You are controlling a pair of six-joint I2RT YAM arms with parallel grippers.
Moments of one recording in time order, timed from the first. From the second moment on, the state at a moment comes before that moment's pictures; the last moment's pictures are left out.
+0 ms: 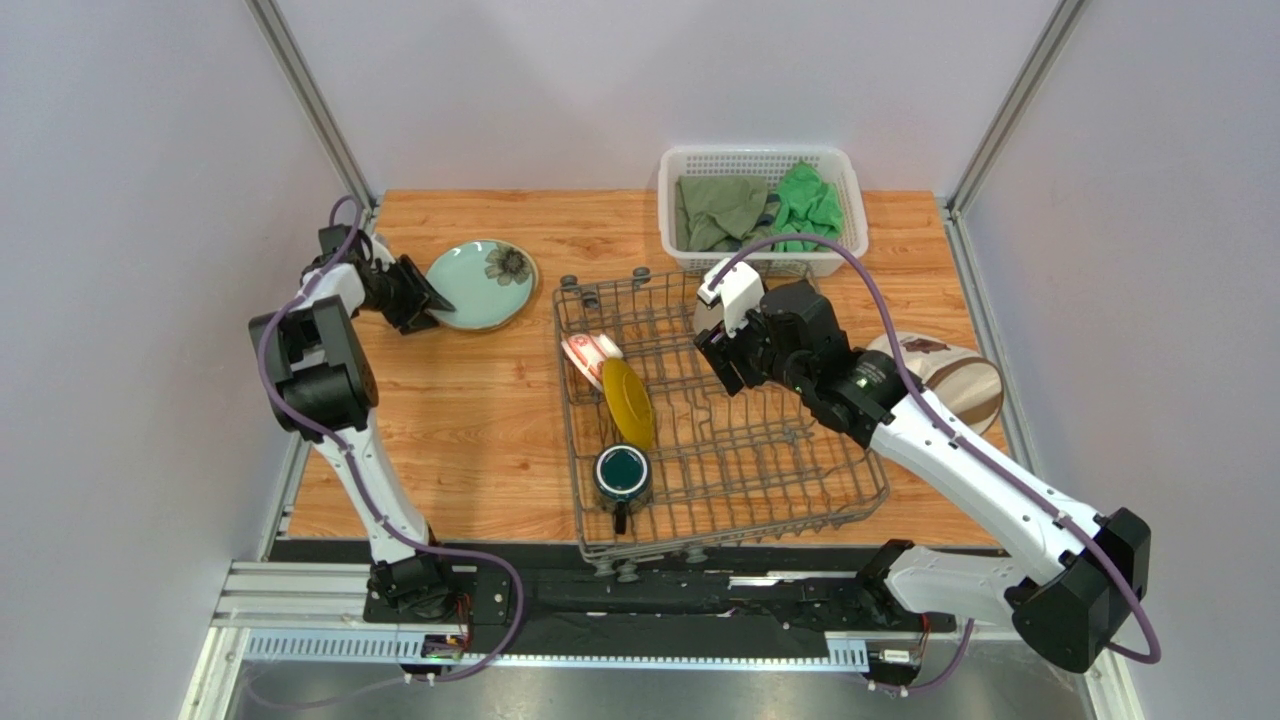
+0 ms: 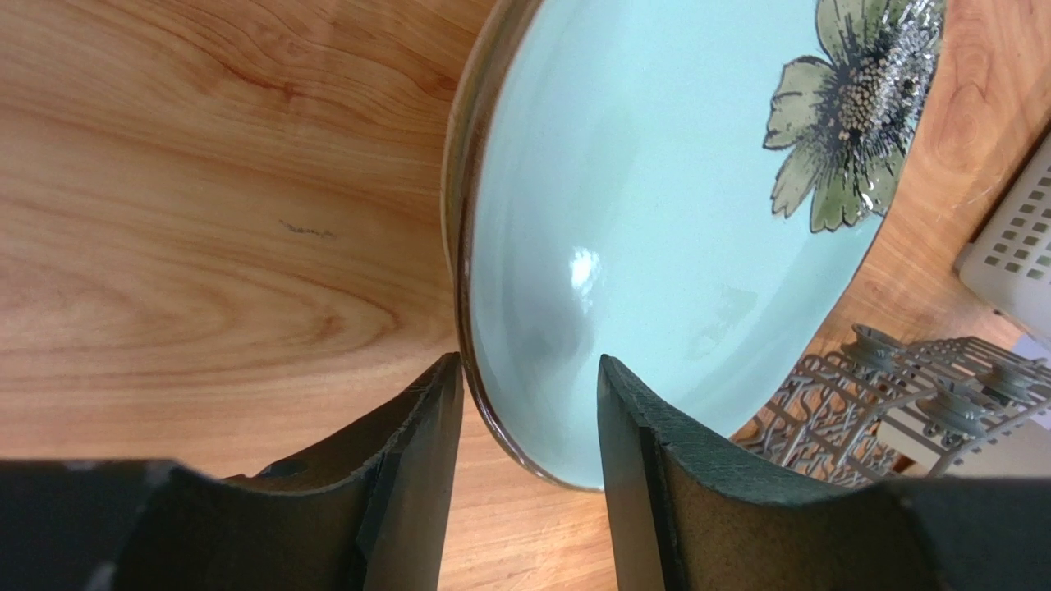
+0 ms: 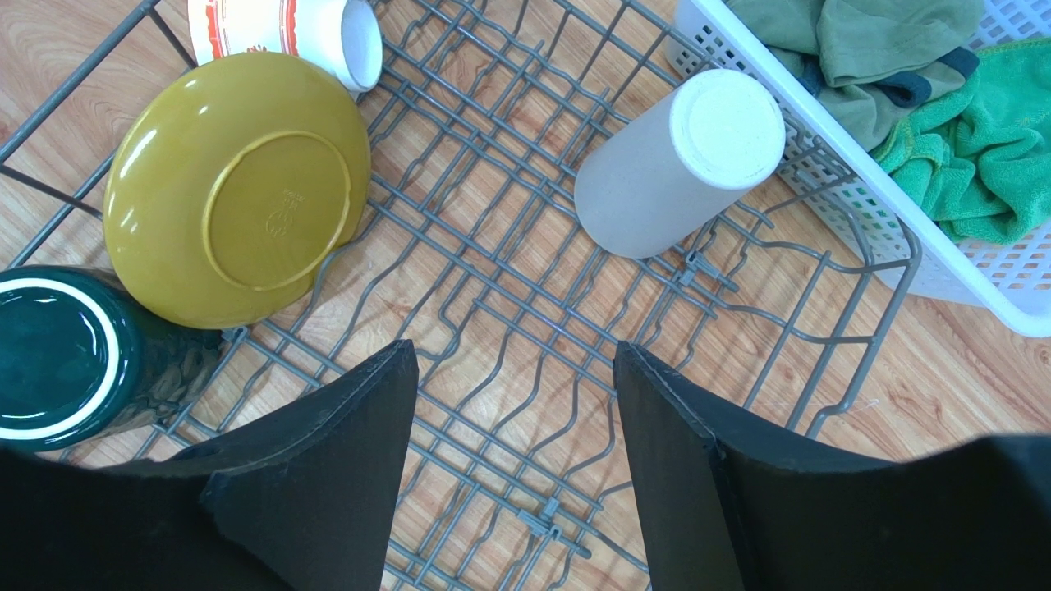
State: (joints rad) left arm 0.33 2.10 1.52 -0.51 0.52 -0.38; right arm 0.71 1.15 1.07 -0.44 0.09 -0.19
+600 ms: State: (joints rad) left arm 0.32 1.64 1.25 -0.50 0.49 -0.32; right arm 0.71 1.09 1.06 -0.44 0.08 -0.19
